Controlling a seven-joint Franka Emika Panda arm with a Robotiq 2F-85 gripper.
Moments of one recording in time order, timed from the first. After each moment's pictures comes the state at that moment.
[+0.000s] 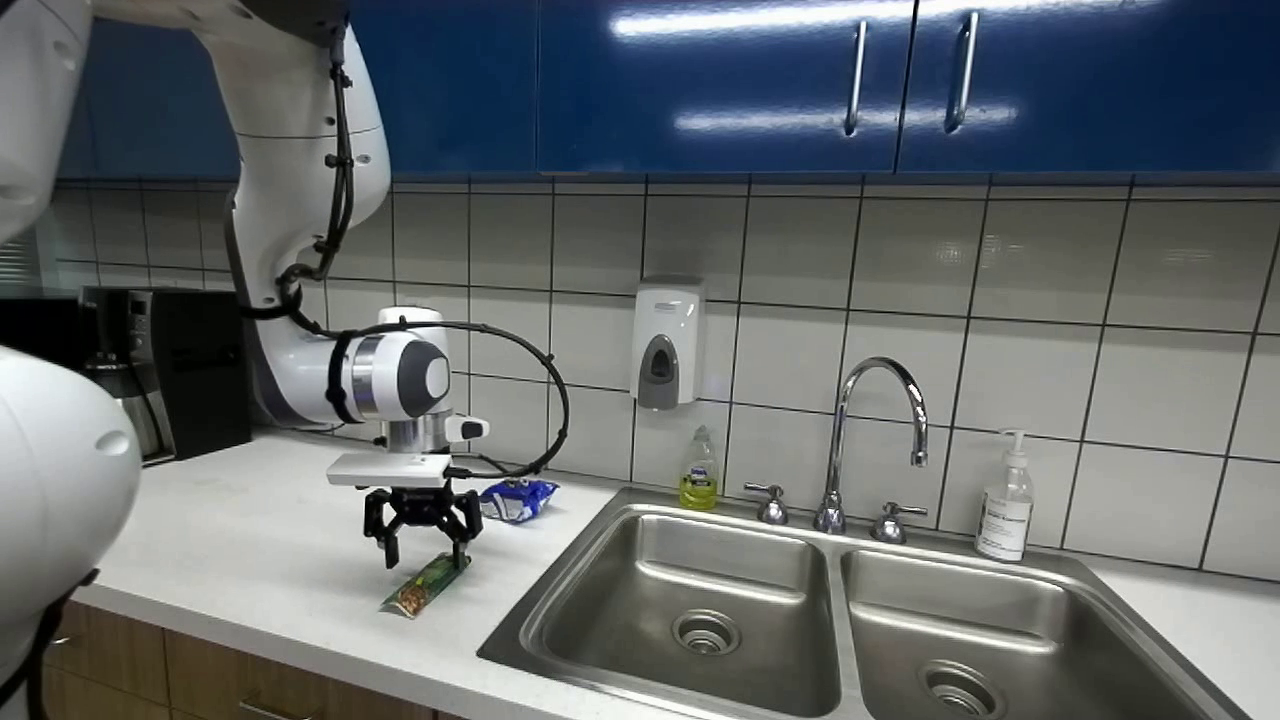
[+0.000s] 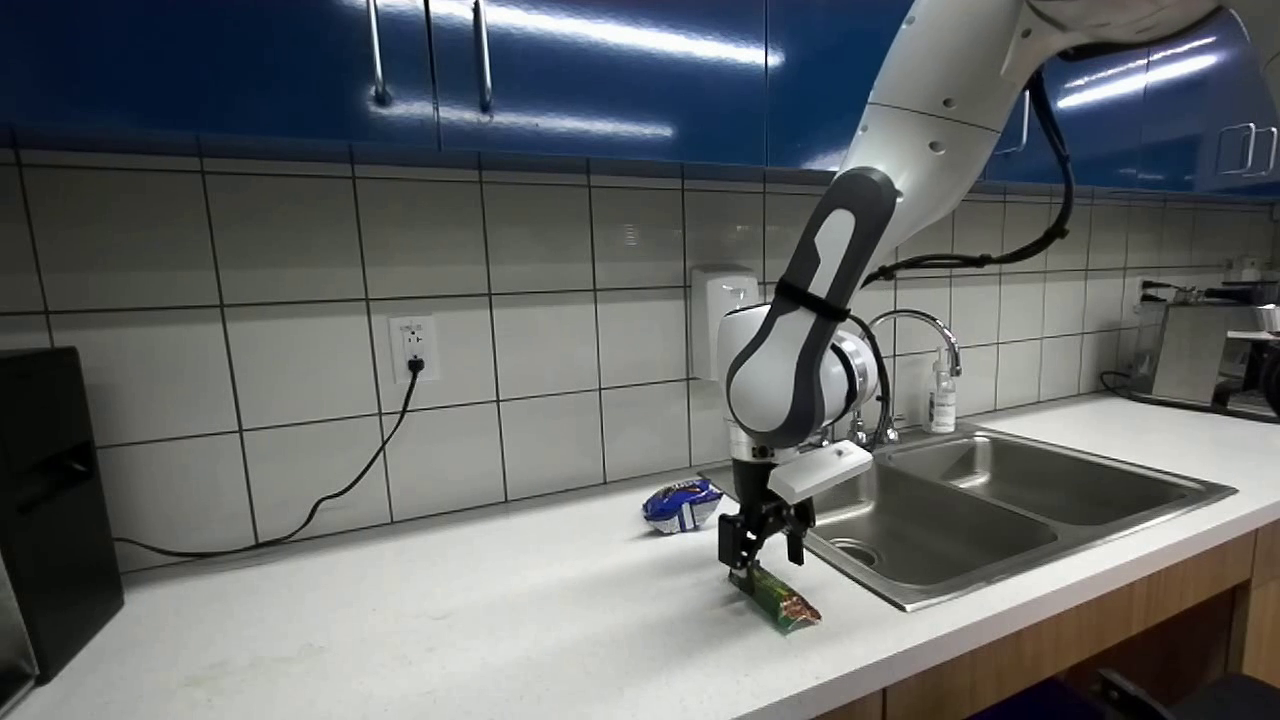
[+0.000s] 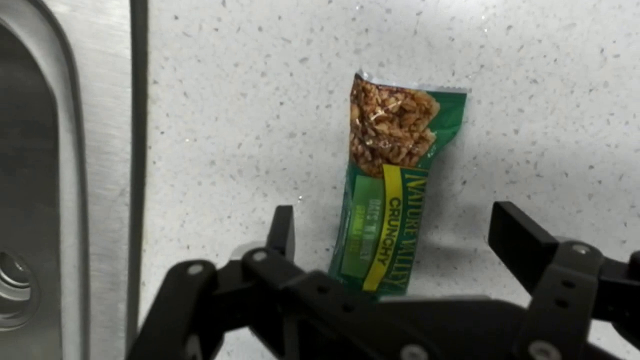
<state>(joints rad) 0.13 0.29 0.05 -2.42 -0.19 2.68 0.08</state>
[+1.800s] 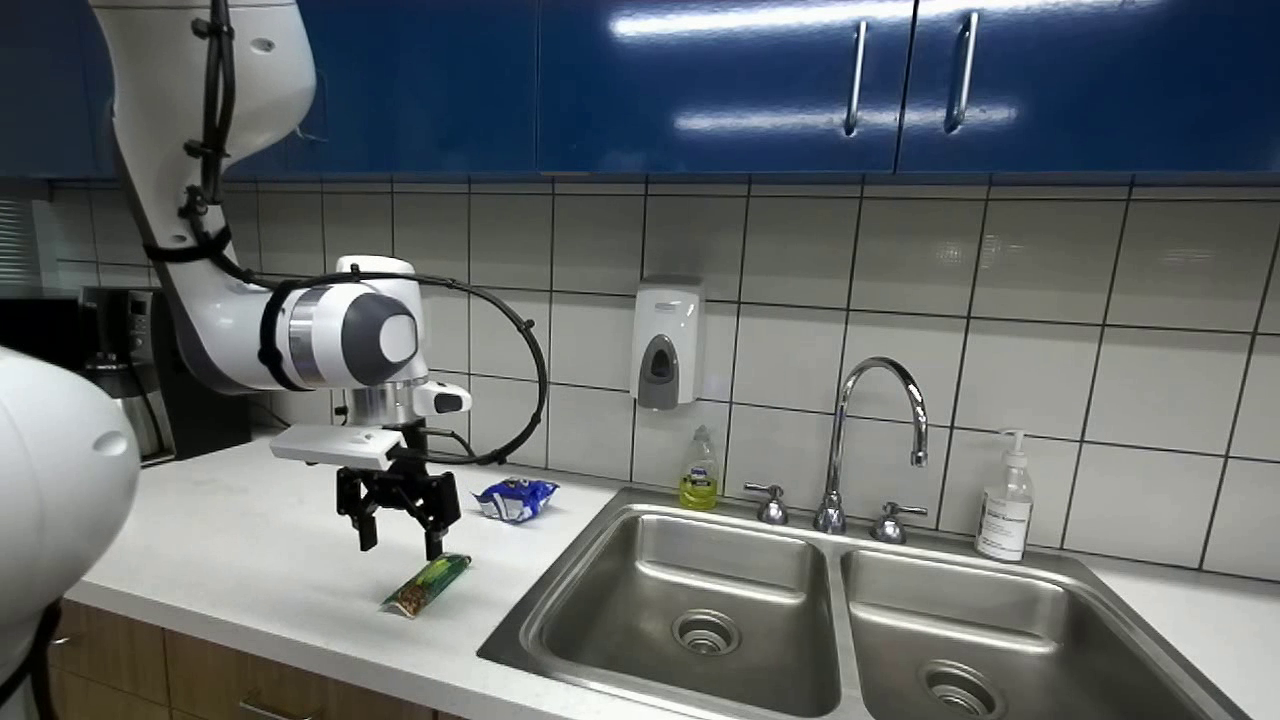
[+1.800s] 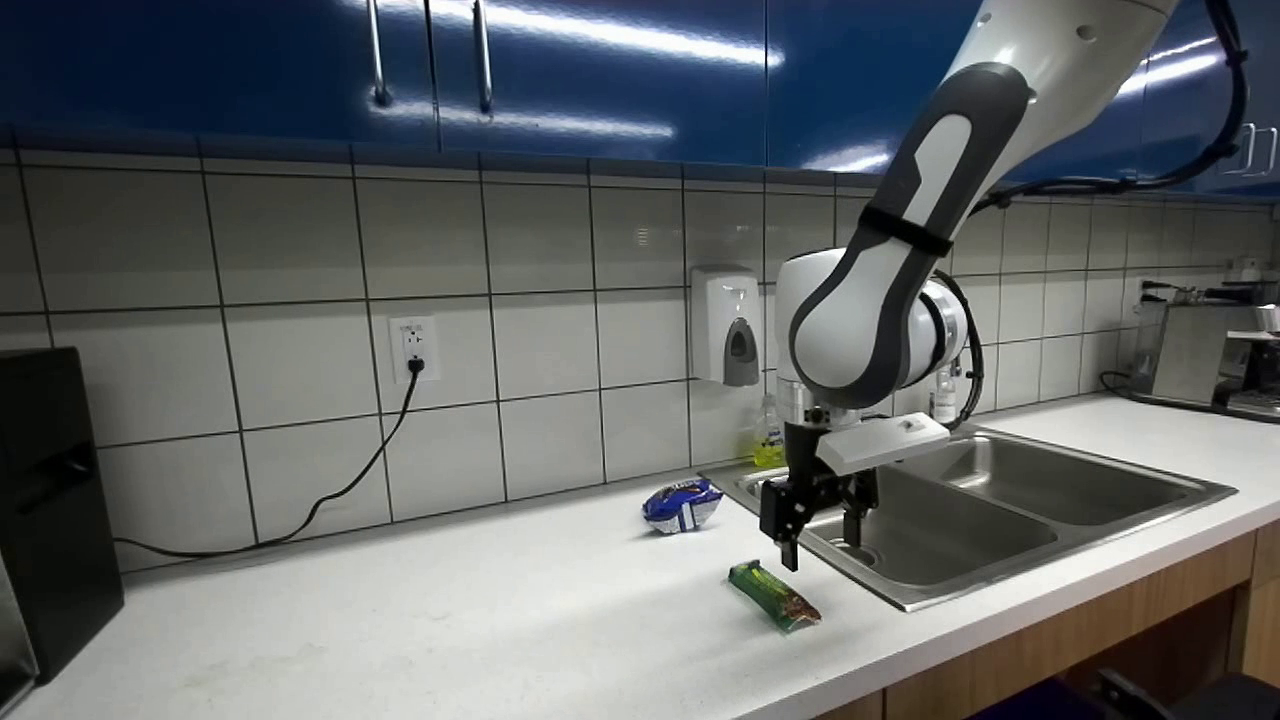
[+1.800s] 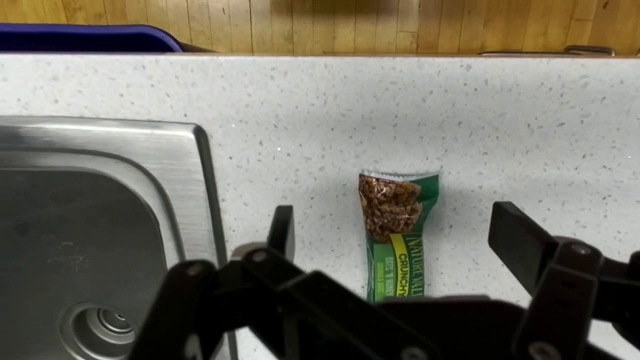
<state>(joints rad) 0.13 -0.04 0.05 -2.70 -0.13 2.69 0.22</state>
